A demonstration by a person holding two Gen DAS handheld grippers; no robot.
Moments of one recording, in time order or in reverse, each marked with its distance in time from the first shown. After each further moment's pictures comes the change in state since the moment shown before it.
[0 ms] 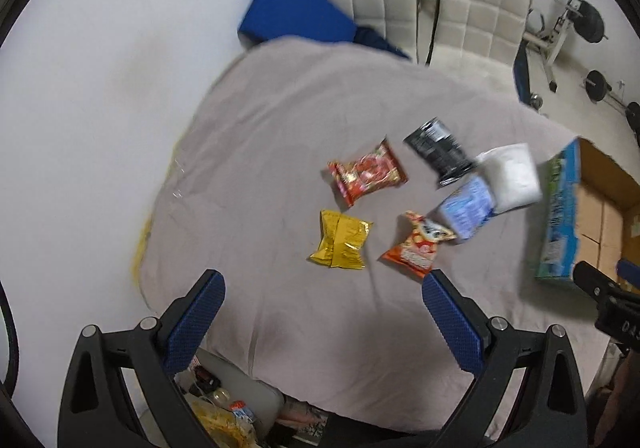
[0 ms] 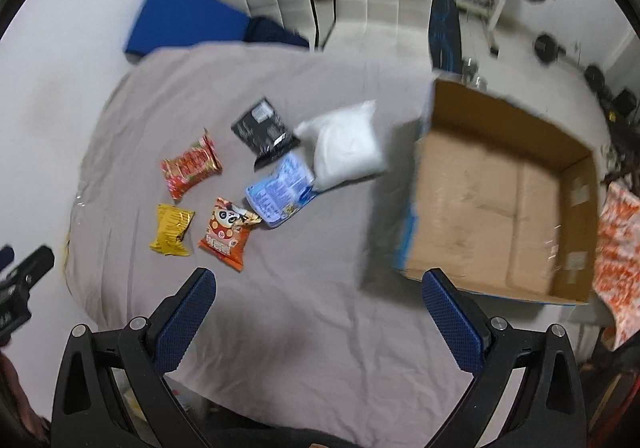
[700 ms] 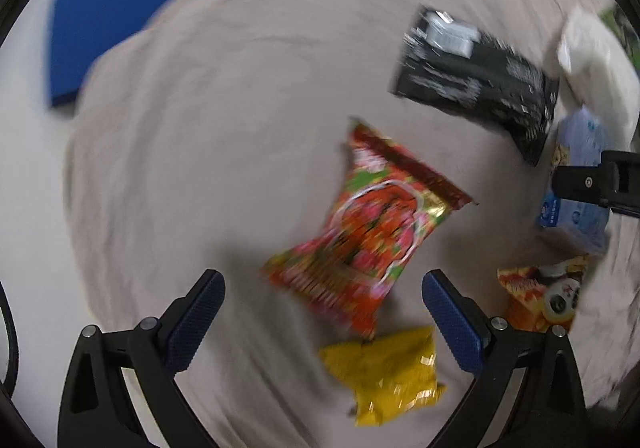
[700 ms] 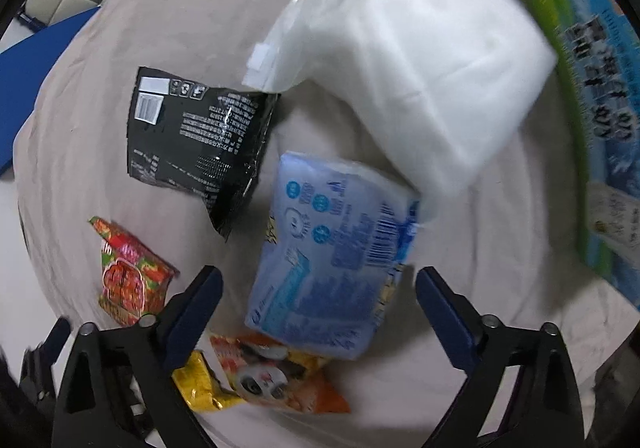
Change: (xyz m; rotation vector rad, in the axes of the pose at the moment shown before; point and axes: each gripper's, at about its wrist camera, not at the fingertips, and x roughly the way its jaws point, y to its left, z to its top) left arm 0.249 -0.077 0.101 0.642 0.184 -0.048; right arm 0.299 0.035 0.080 0.584 0.335 0.027
